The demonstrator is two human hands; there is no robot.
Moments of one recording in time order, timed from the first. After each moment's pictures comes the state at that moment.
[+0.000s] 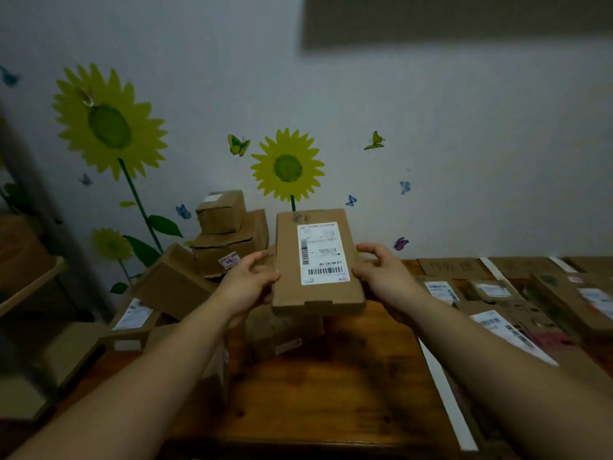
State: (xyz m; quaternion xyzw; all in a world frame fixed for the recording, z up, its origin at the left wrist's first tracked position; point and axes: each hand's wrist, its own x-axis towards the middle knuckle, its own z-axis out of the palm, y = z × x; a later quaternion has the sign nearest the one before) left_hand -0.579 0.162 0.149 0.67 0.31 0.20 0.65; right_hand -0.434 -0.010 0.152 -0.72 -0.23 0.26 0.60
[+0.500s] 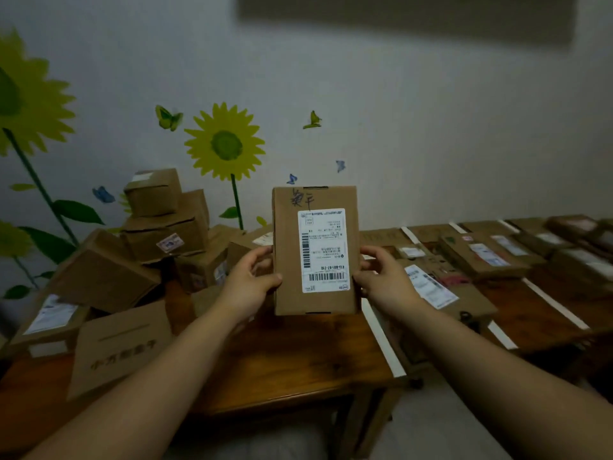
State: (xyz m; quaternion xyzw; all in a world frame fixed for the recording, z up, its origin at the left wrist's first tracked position) left_hand -0.578 0.100 0.114 0.68 0.20 0.17 0.68; right_hand -0.479 -0.095 0.125 -0.79 -0.16 0.12 0.58
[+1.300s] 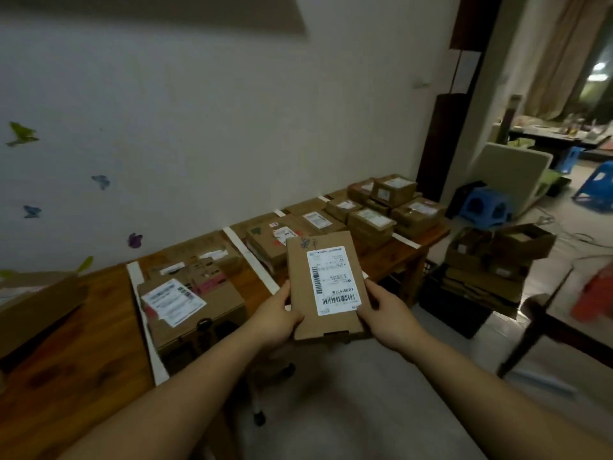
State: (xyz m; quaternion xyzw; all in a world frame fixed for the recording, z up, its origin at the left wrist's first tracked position) left_hand -0.377 -0.366 0.083 0.84 -0.01 -0.12 0.54; right_hand -0.380 -0.568 0.080 -0.88 0.00 0.05 0.48
